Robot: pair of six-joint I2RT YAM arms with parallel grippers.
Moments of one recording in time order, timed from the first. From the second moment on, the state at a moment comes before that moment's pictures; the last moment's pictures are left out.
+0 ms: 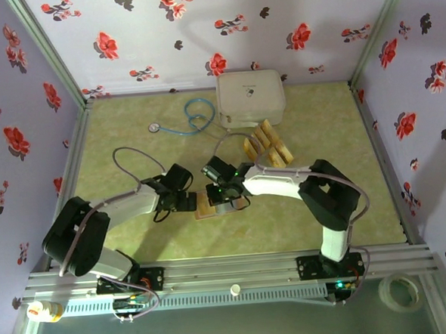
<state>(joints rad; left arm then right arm) -0.66 1.46 0.71 -0.50 -0.21 -0.55 0.95 1.80 1.15 -0.45 -0.06 0.68</state>
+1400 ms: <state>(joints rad) -0.79 1.35 0.59 -0.45 -0.20 -0.68 0.81 1.67 0.98 -0.35 -0.11 0.67</state>
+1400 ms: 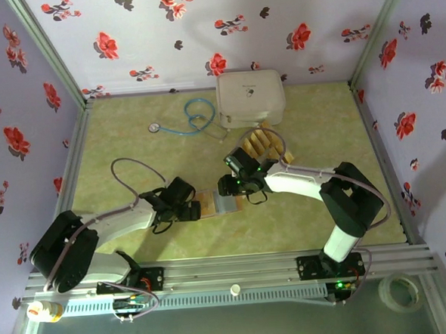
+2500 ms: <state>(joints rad) -0.81 1.42 0.65 -0.50 -0.23 -0.68 0.80 1.75 0.96 -0.25 -0.16 0.73</state>
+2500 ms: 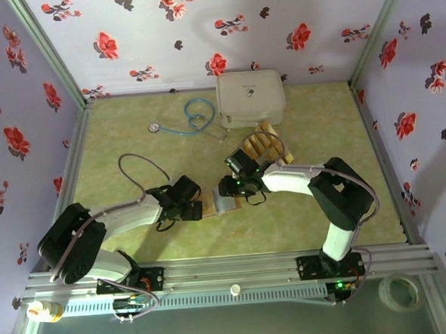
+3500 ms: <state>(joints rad) -0.70 1.08 0.58 -0.50 -0.25 -0.71 0.94 1.78 1.09 -0.24 -0.23 0.82</state>
